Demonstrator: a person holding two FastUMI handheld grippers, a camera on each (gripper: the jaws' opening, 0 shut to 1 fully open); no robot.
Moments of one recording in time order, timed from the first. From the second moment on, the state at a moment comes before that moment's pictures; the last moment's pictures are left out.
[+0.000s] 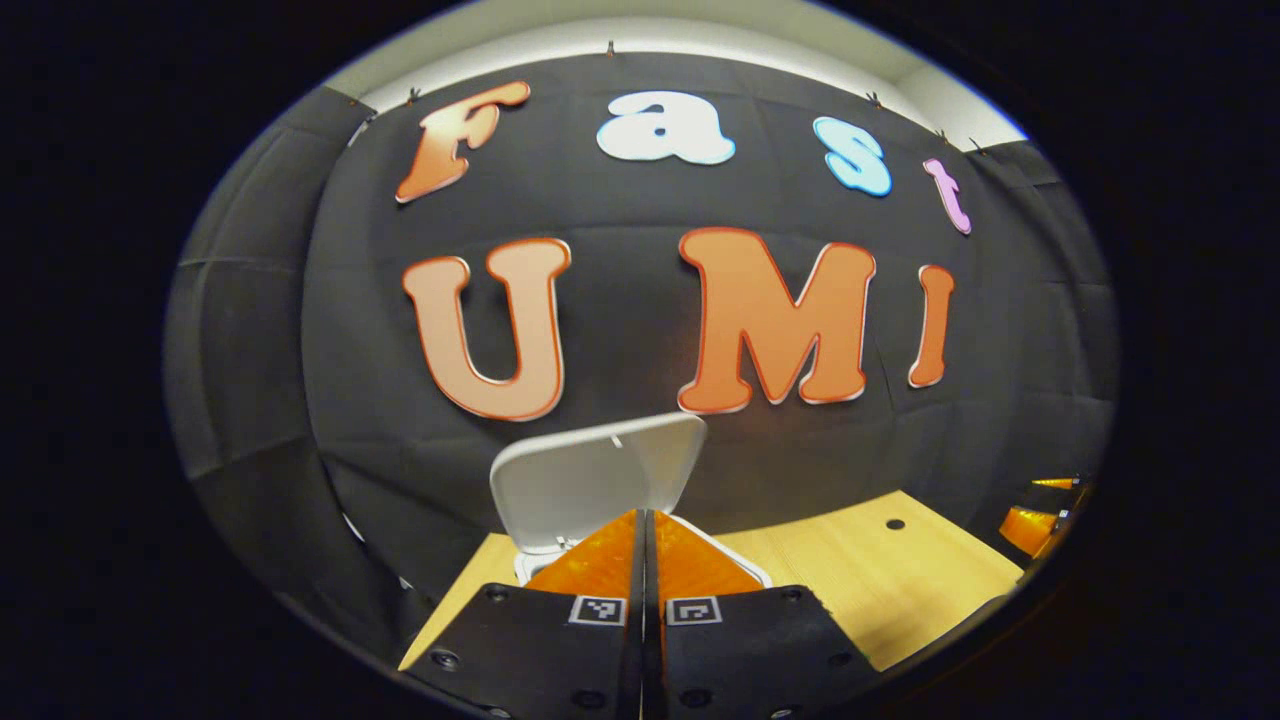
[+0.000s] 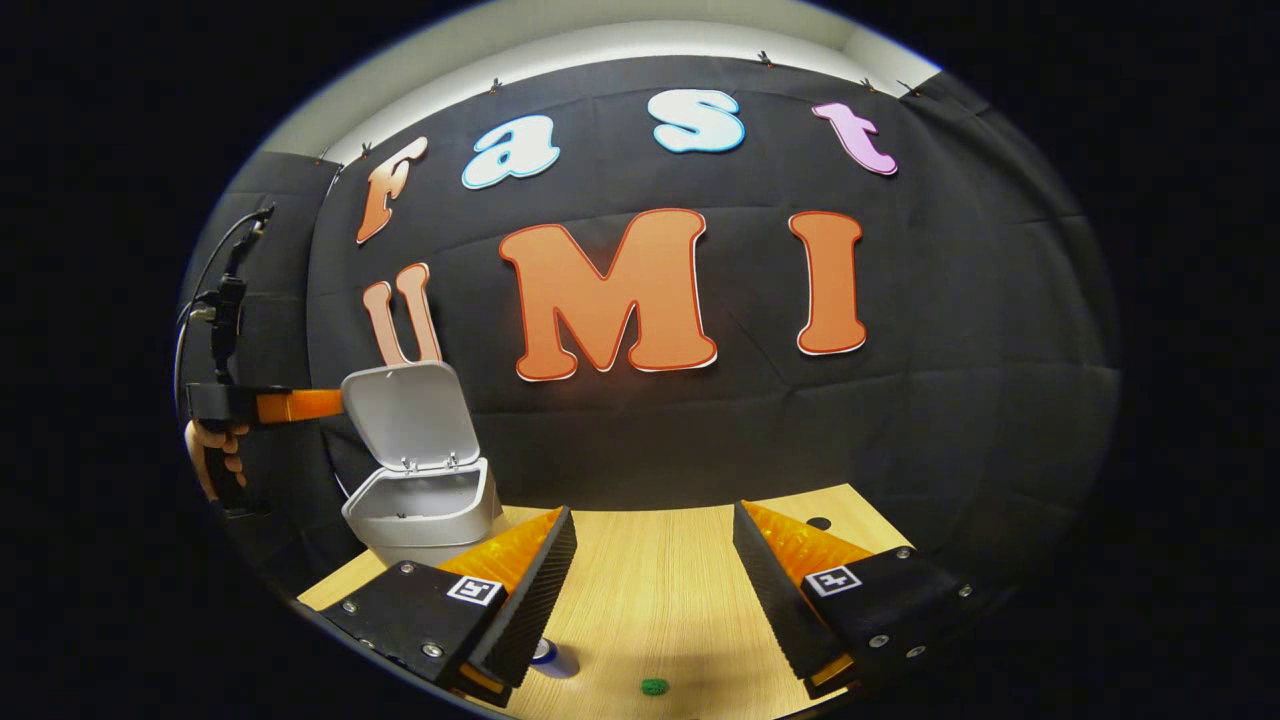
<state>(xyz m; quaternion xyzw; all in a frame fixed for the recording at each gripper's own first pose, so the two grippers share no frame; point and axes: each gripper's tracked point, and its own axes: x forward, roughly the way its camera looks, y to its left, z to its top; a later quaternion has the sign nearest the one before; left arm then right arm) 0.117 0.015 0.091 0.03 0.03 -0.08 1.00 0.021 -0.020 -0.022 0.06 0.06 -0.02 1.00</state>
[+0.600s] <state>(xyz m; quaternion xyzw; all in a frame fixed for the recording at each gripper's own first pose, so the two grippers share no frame) 0.073 0.000 0.092 -0.03 -0.01 -0.09 1.00 0.019 -0.013 -0.019 0.04 0.05 -0.01 1.00</state>
